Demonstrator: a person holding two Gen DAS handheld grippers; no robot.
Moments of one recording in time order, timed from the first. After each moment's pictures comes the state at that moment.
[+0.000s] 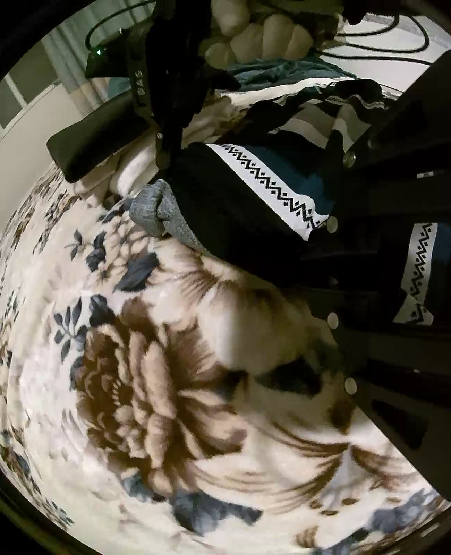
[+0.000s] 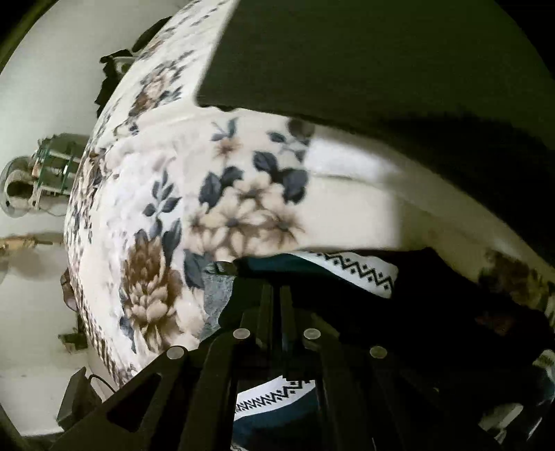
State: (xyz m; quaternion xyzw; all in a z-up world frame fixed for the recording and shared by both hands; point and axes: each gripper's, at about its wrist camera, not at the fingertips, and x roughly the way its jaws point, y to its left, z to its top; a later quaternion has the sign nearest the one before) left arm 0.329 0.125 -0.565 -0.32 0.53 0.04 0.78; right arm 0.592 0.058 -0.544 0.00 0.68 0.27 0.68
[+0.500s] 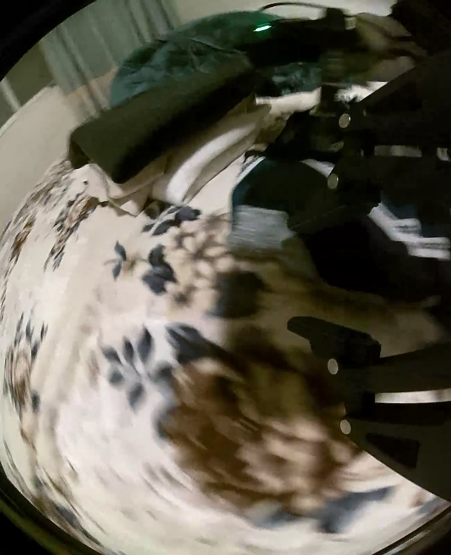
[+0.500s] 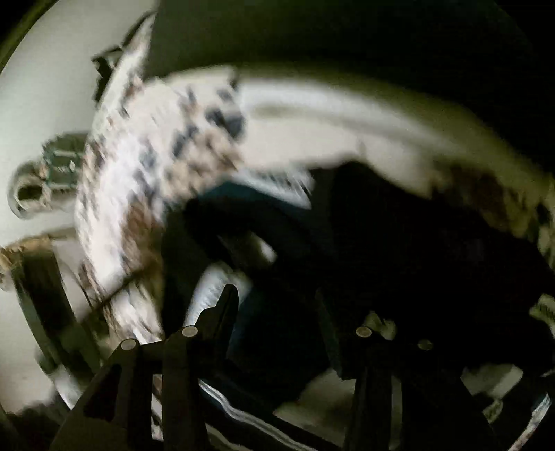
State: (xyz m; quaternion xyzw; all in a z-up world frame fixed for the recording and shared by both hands) left arm 0.435 0.161 -0.551 -0.30 0.55 0.01 0.78; right arm 0.572 -0.024 -0.559 0.02 0.74 0.28 0.62
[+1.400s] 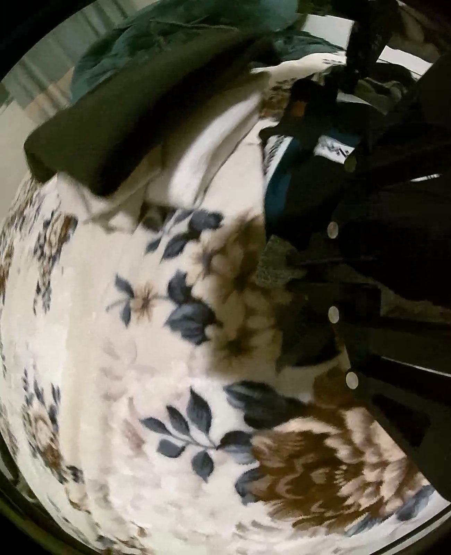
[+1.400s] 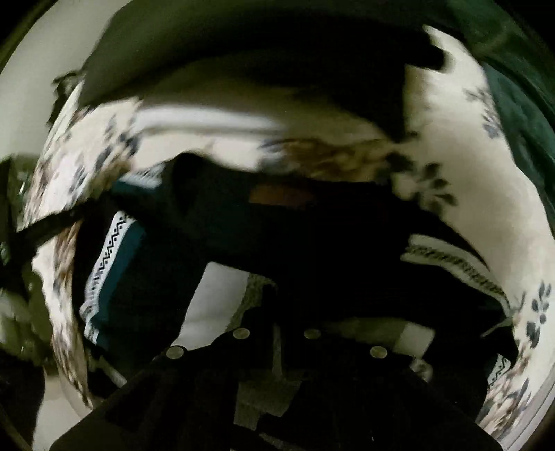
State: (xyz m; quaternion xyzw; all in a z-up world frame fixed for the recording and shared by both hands) left arm 0.474 0.134 -0.573 -0.23 0.57 0.01 0.79; right arm 0.546 -0.125 -0.553 -0.02 0.67 0.15 0.72
